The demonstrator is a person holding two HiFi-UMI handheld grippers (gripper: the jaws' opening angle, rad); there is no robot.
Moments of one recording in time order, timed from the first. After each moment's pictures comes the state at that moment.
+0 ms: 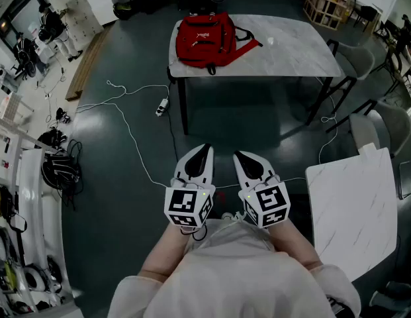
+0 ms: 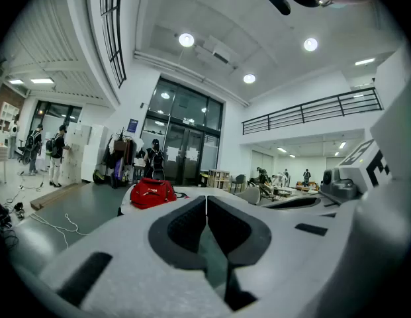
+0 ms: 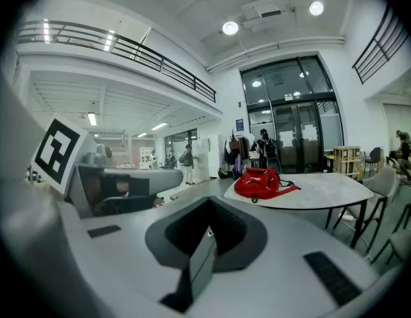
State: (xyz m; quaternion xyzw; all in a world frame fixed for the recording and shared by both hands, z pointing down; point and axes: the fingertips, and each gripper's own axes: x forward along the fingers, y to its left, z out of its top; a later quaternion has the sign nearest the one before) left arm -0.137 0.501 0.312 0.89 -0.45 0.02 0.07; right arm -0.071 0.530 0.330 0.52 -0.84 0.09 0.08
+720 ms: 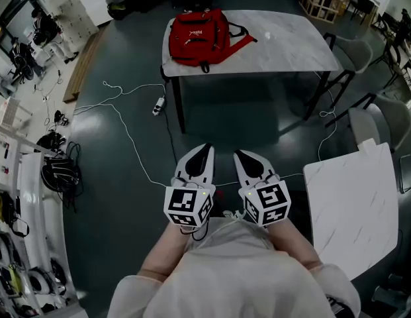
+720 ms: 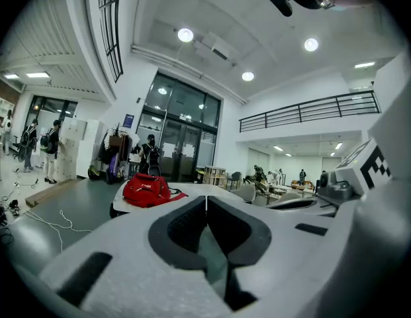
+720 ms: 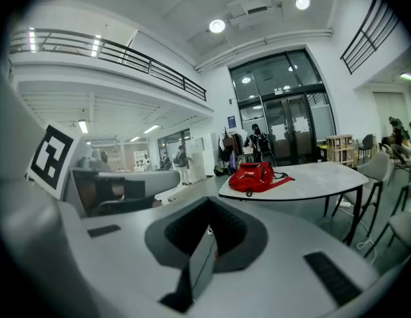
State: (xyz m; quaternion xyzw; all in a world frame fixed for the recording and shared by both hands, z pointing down) left arm -0.110 0.495 0.320 0.90 -0.43 0.03 0.09; right arm -0.044 0.523 0.341 0.54 -0.83 0.13 0.07
